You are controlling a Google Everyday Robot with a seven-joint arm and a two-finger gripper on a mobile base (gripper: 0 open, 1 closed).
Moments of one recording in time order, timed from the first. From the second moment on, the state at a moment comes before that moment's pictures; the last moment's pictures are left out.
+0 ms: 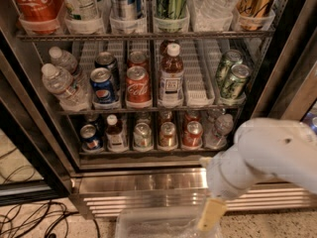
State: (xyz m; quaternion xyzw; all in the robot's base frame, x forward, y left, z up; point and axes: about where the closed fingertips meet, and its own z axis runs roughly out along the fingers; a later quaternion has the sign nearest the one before) arm 0.378 -0.123 0.689 -0.62 0.76 0.09 0.15
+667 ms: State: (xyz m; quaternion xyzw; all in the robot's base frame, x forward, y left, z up) arm 0.392 -0.048 0.622 -0.64 0.73 0.14 0.22
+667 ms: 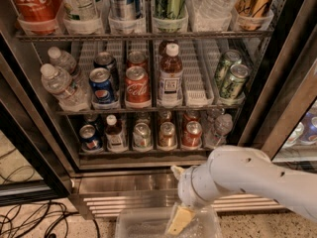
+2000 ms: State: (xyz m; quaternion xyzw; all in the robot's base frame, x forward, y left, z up) arm 0.405 0.021 0.594 -0.63 0.69 0.19 0.31
